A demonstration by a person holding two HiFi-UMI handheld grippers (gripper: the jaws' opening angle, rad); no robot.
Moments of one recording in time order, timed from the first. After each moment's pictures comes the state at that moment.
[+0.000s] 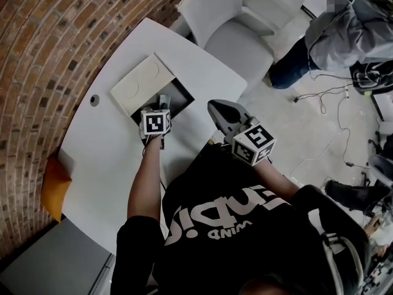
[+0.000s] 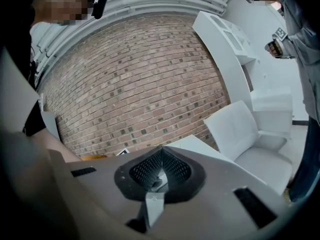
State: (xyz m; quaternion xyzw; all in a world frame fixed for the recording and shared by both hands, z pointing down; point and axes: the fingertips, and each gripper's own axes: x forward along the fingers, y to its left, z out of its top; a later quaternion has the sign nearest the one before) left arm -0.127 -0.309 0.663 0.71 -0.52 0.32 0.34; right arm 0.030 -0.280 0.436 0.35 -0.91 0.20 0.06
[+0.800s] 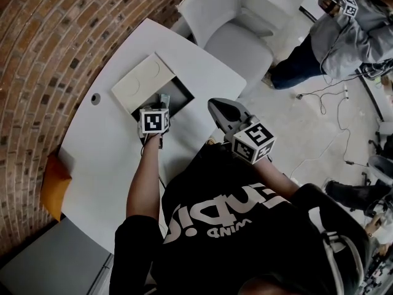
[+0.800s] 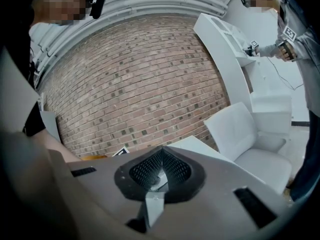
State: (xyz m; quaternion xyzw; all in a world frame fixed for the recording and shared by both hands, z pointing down) left arm -0.128 -0.303 0.649 0.72 -0.52 0.32 0.33; right arm 0.030 -0.272 0.430 0.35 -0.91 0.21 0.05
